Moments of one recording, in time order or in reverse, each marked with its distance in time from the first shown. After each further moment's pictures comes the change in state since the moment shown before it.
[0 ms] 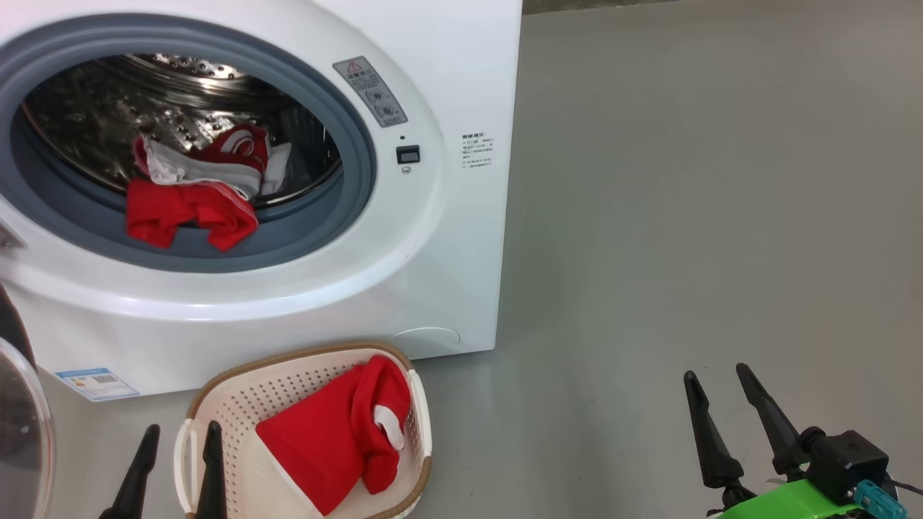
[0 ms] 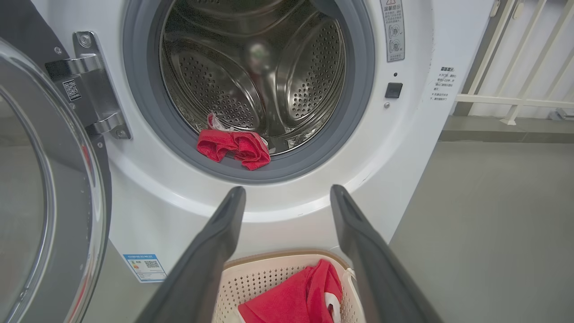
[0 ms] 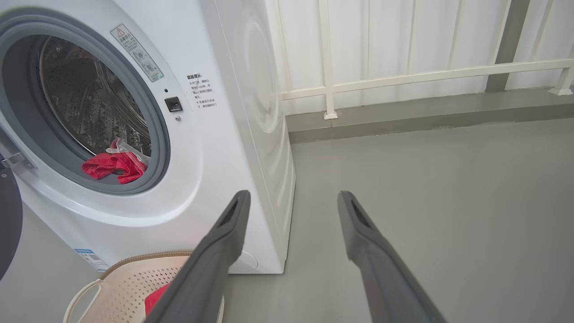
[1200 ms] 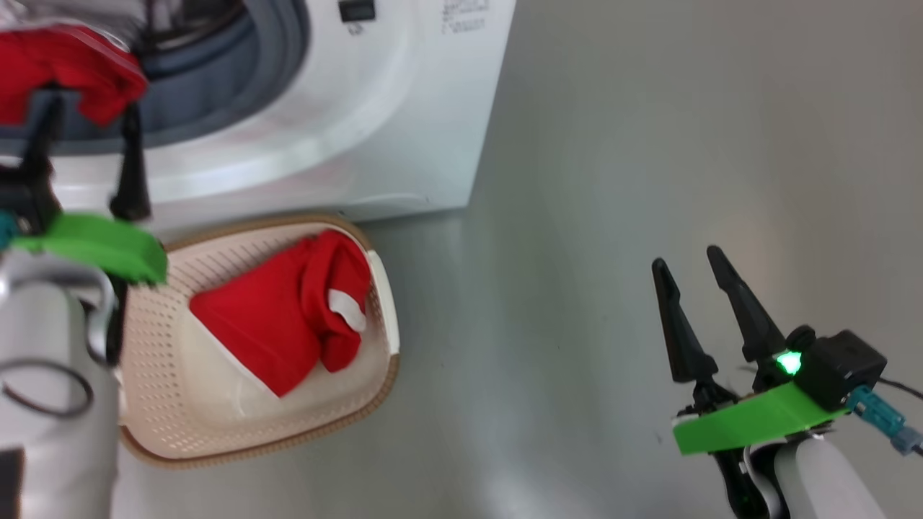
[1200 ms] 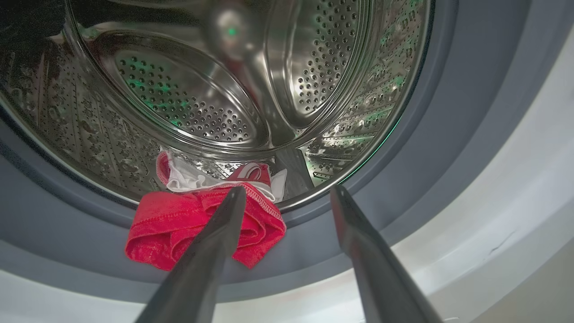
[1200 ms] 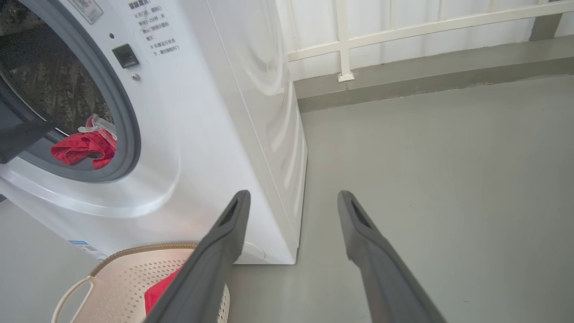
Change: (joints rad) left arm -0.866 0.146 -0.078 0.553 0.108 0.015 0.000; right arm -0.224 -0.002 0.075 -0.046 0.055 0.000 0.000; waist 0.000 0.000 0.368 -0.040
